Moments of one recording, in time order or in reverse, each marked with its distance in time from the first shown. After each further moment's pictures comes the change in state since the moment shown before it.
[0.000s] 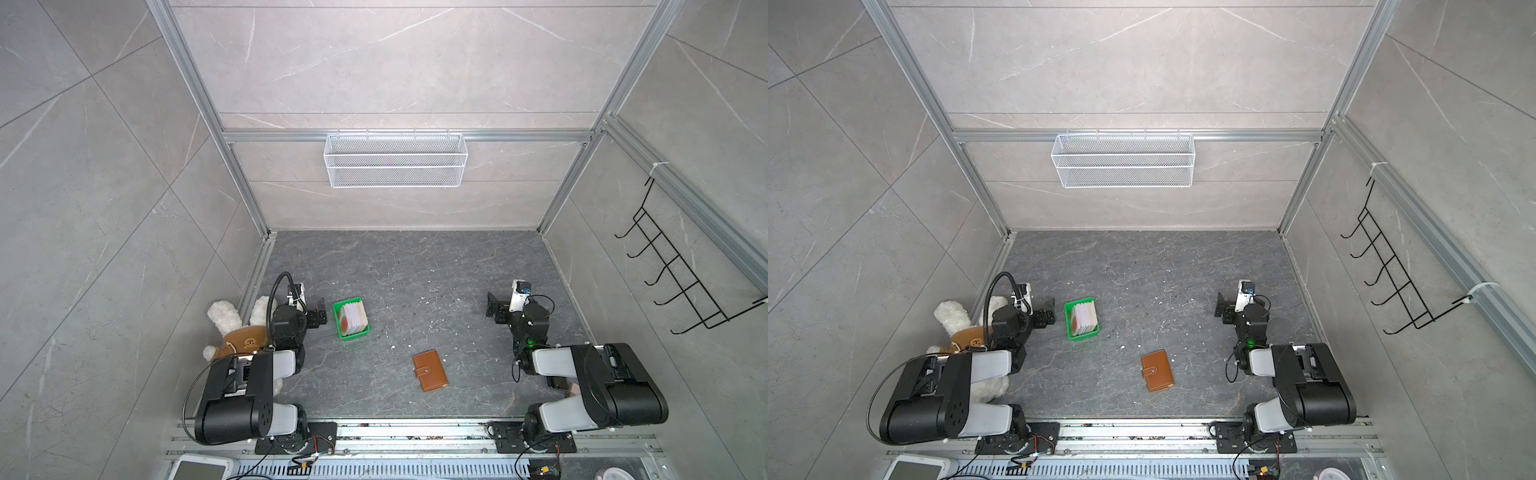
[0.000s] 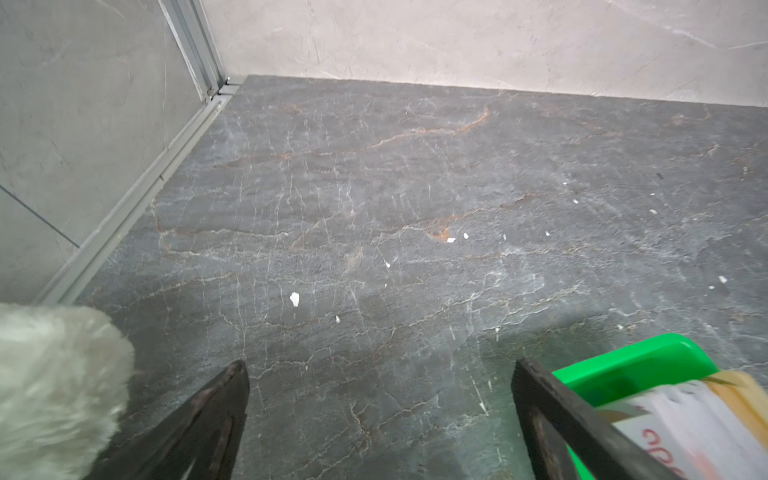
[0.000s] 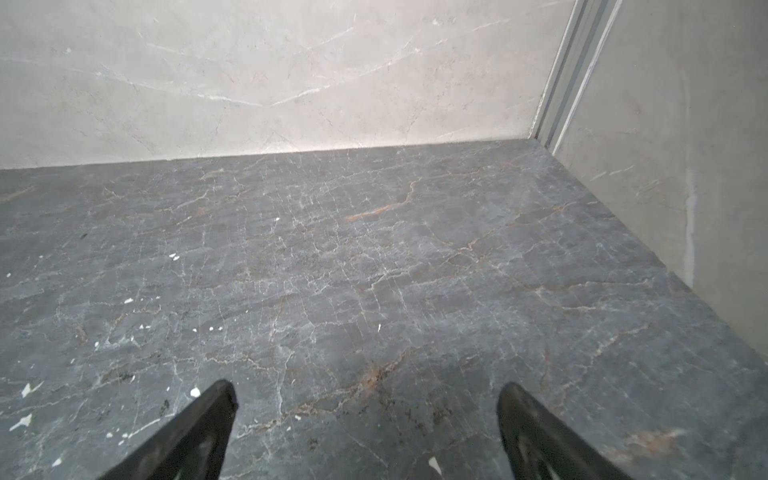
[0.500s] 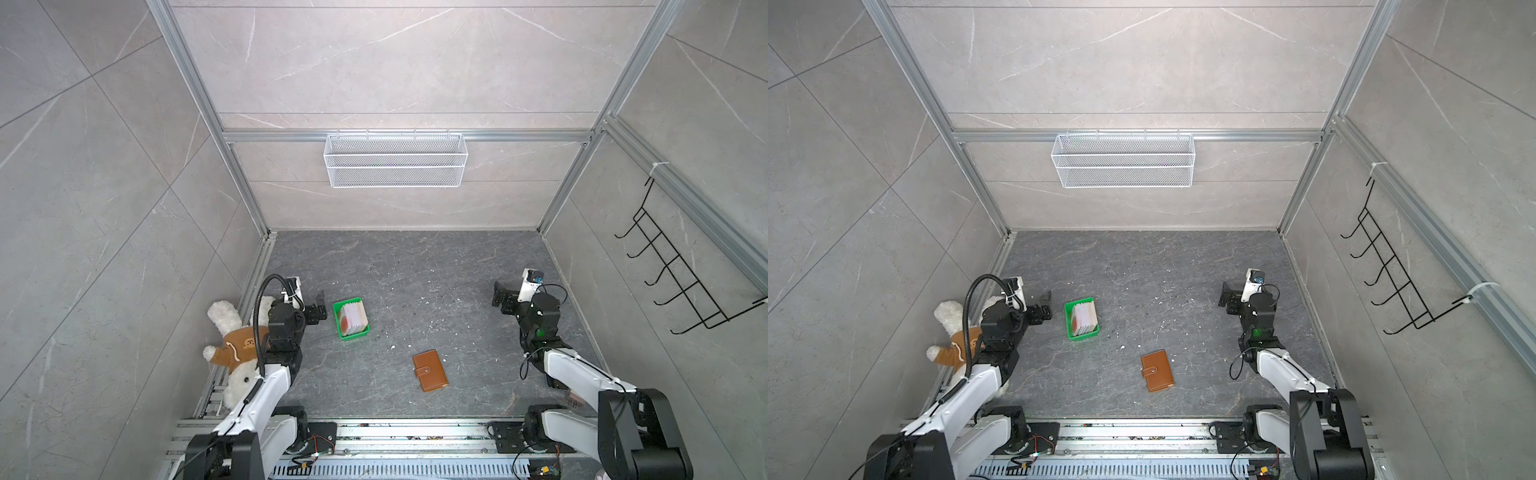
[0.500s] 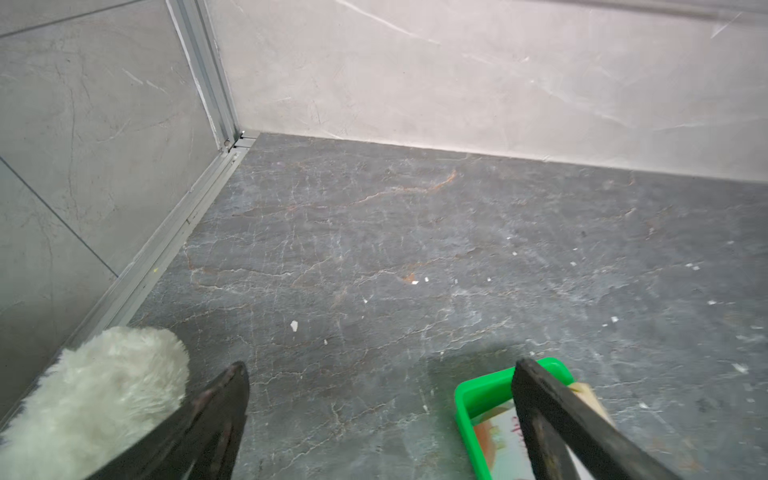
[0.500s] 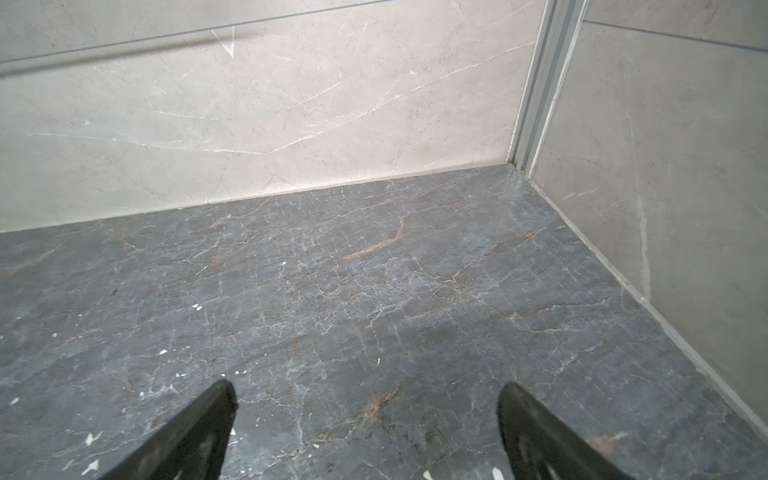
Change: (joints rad) left arm -0.089 -0.434 0.088 -0.444 -0.076 -0.109; right arm 0.000 -0.286 0.139 -0.443 0.016 0.087
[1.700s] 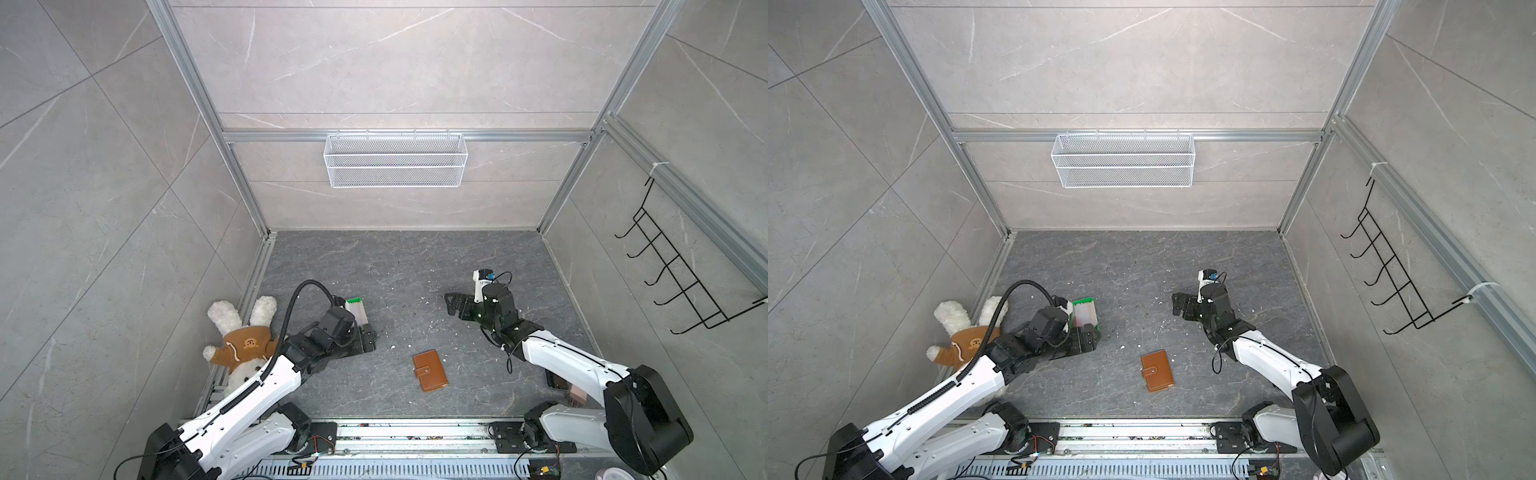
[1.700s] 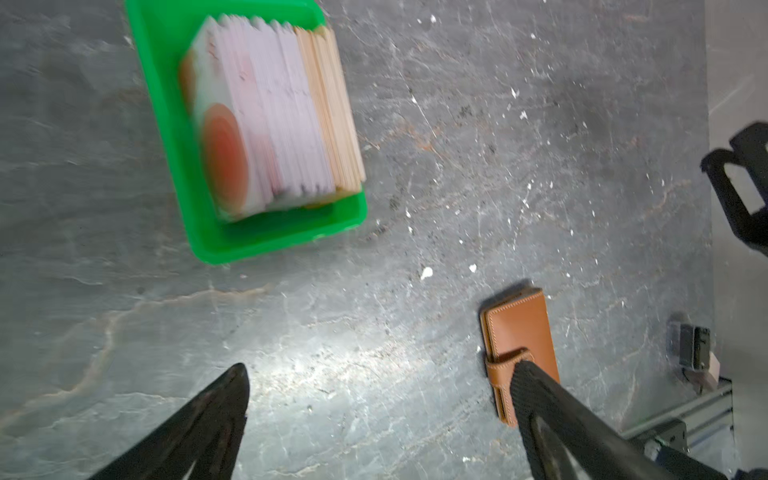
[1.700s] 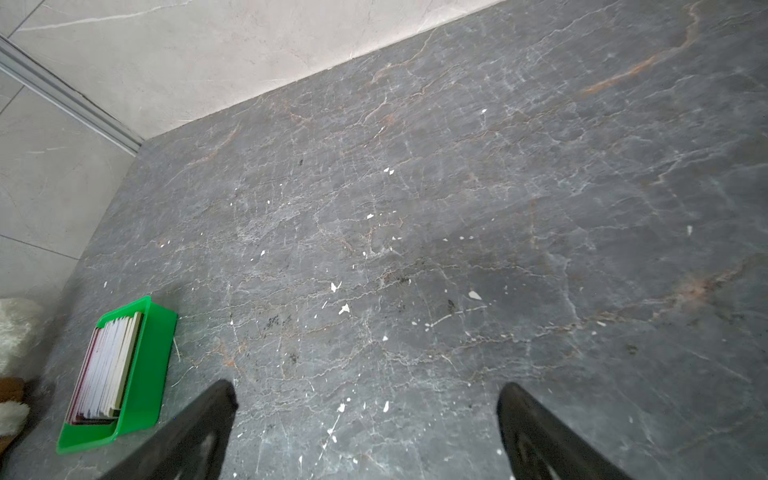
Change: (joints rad) left arm -0.700 0.016 0.304 -0.909 -0.039 -0.686; right arm 0.405 0.108 0.212 -0.391 -0.019 0.353
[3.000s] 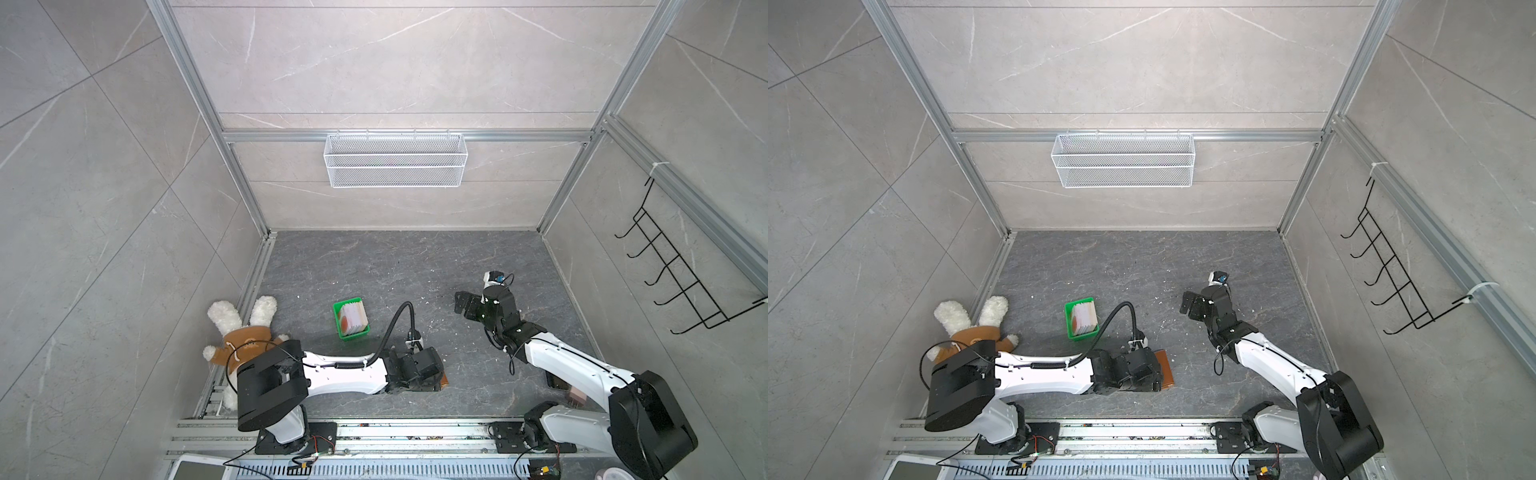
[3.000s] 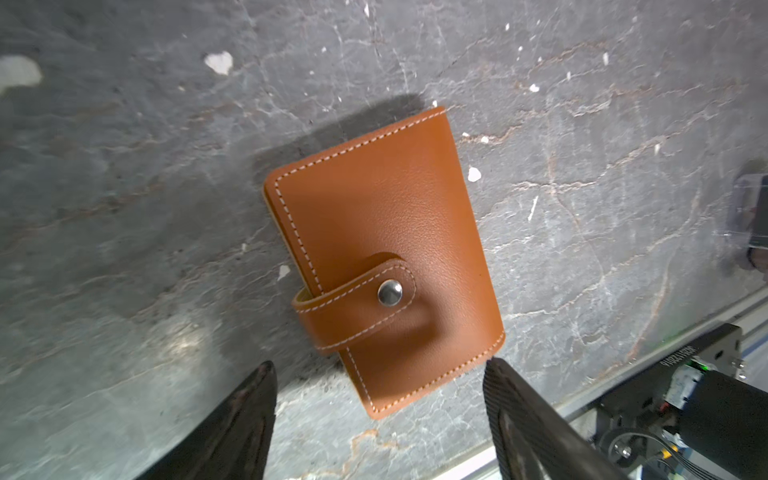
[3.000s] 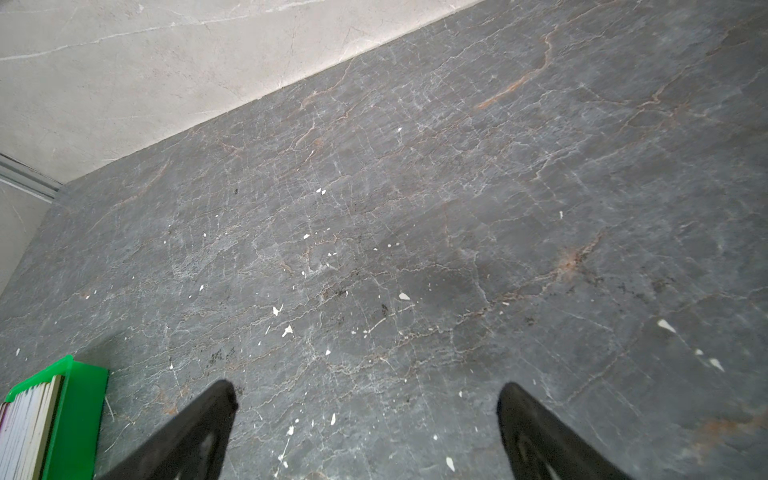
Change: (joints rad) left arm -0.547 0.665 0.213 0.276 -0.097 -0.364; right arm 0.000 -0.031 -0.010 -0.058 0.166 0.053
